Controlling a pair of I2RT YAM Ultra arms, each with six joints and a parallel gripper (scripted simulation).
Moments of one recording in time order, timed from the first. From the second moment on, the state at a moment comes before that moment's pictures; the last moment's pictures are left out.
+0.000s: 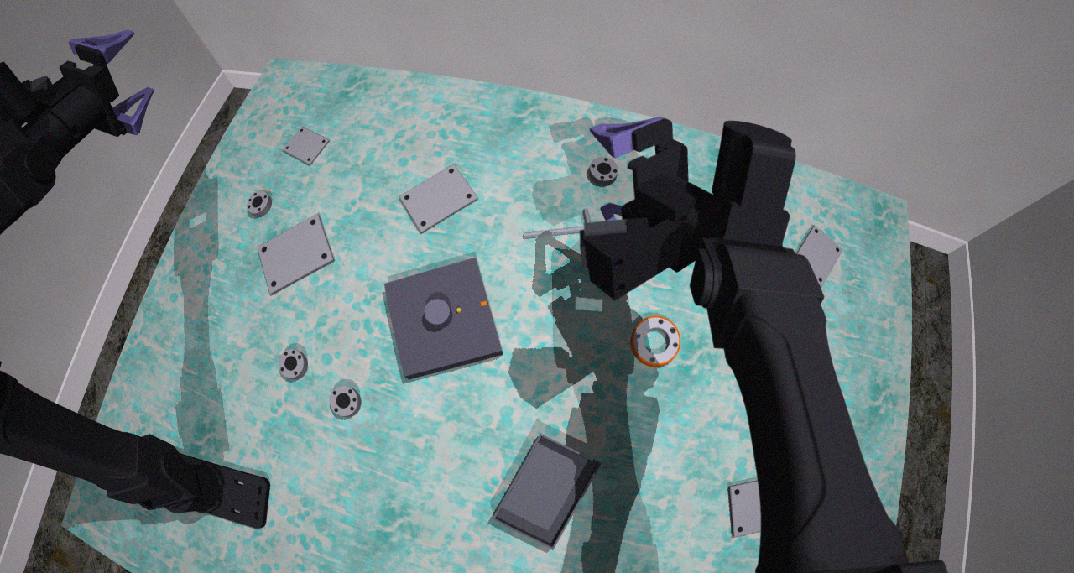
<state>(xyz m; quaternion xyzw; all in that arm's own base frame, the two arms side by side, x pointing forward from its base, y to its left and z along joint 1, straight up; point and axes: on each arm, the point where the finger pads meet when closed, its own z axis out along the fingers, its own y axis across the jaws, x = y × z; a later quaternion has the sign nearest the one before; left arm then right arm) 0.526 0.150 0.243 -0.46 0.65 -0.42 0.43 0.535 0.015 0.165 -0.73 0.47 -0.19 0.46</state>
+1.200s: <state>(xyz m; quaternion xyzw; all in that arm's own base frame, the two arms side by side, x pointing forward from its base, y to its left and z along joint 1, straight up) 0.526 0.150 0.243 -0.46 0.65 -0.42 0.43 0.535 0.015 0.165 -0.72 0.48 -0.19 0.46</state>
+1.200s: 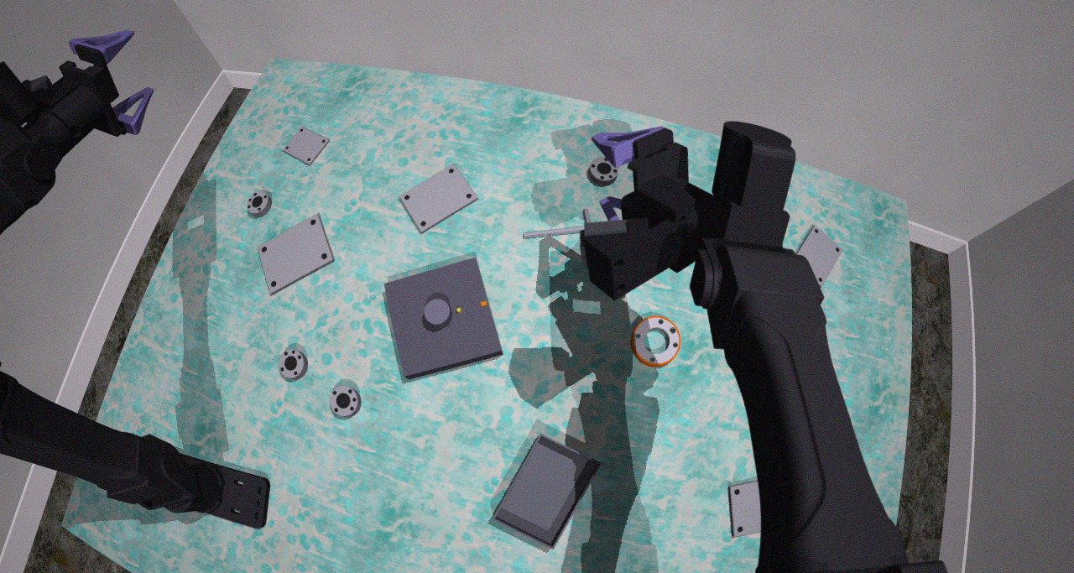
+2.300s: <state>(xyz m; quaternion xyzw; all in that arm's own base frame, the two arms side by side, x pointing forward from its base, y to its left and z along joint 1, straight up) 0.392 0.007 0.407 -0.02 0.71 -0.03 0.70 0.393 -0.053 0.068 -0.30 0.93 0.02 0.20</state>
